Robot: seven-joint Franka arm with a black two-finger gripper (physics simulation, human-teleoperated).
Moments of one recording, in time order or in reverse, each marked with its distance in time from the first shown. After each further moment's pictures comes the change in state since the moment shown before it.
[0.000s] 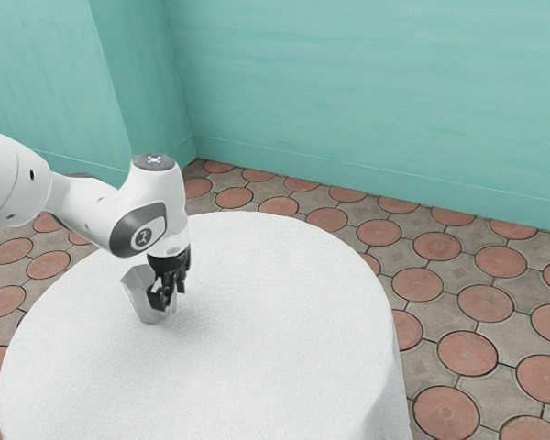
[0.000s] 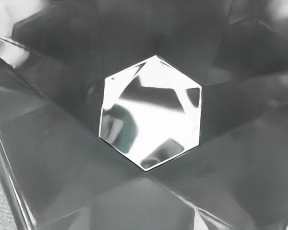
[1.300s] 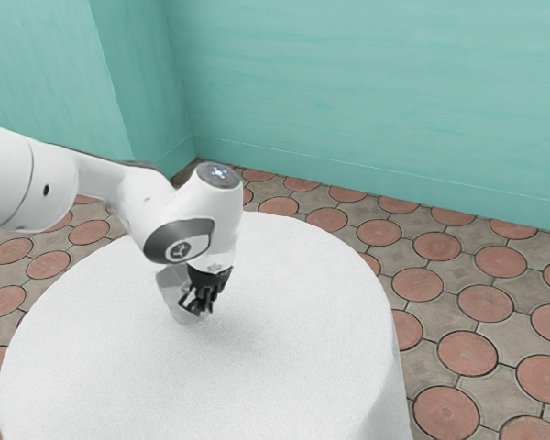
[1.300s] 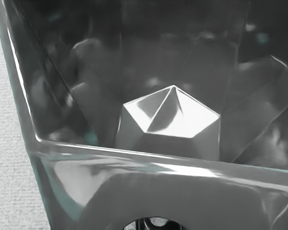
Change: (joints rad) arm -0.007 -0.015 -0.208 0.040 0.203 -0.159 -0.070
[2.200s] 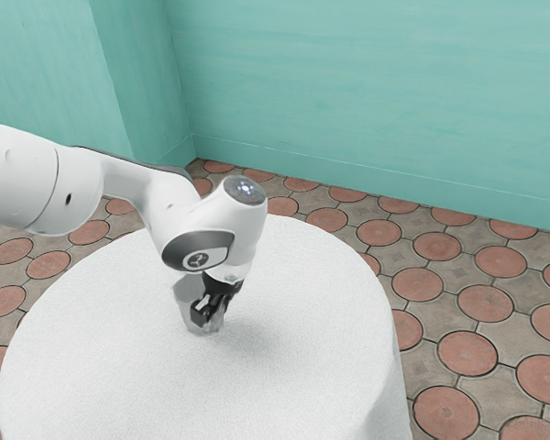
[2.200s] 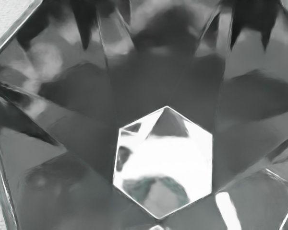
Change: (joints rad) arm 0.001 0.083 -0.050 0.065 0.106 -0.046 -0.083
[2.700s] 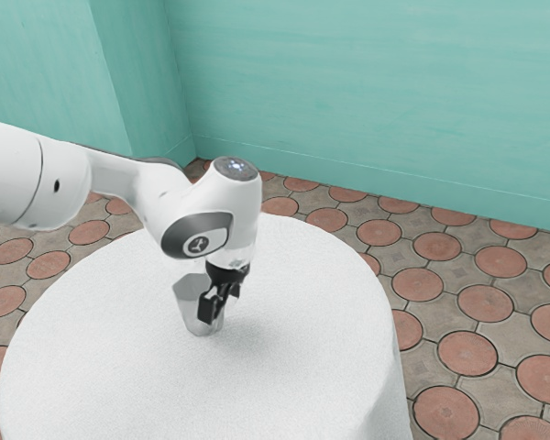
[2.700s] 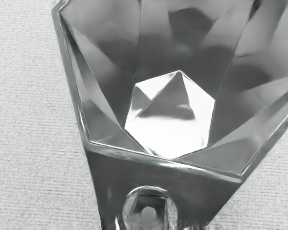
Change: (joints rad) arm 0.003 -0.050 -0.012 0.002 -0.148 0.009 -0.042
